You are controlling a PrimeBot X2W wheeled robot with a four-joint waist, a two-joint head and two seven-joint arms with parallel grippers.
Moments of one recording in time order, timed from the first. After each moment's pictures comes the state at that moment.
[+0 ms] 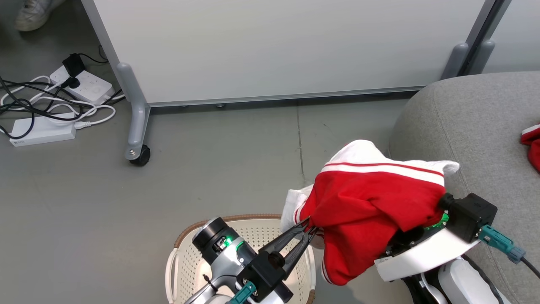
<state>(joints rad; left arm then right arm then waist) -0.23 0.07 -0.66 0.20 0.00 -0.10 -0.26 -0.24 -0.22 0.46 0.05 0.54 0.13 -0.26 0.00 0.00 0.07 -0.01</state>
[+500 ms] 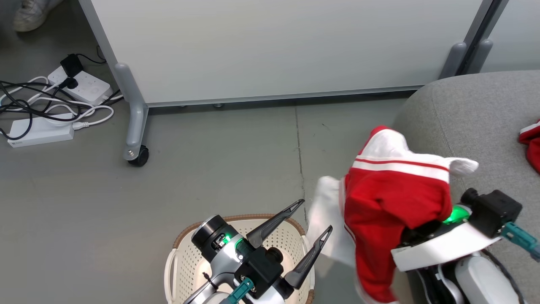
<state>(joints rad) -0.23 0.06 -0.65 0.20 -0.02 -0.09 -0.26 -0.22 -0.21 0.39 0.05 0.56 0.13 -0.26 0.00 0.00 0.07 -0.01</state>
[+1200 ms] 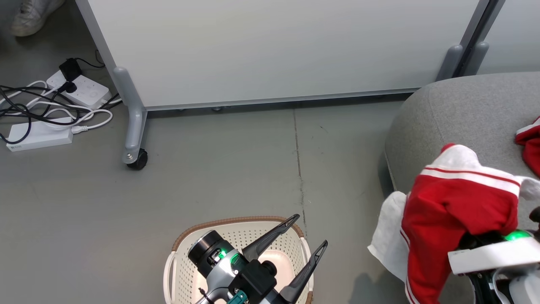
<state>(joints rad) -0.17 0.08 -0.63 0.18 -0.03 -0.11 -0.26 -0.10 -0.22 0.12 0.08 0.59 0.13 -0.26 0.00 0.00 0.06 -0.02</state>
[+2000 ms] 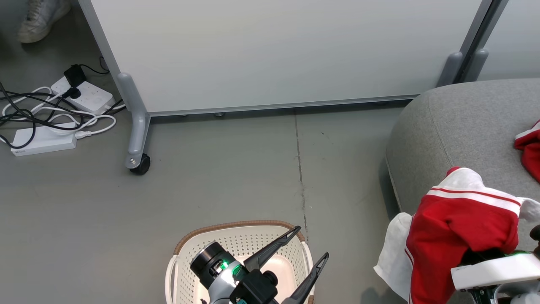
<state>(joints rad) -0.13 0.07 -0.63 0.19 -0.04 -0.13 -0.26 -0.03 -0.19 0.08 0.12 0.56 0.13 -0.26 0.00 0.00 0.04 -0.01</state>
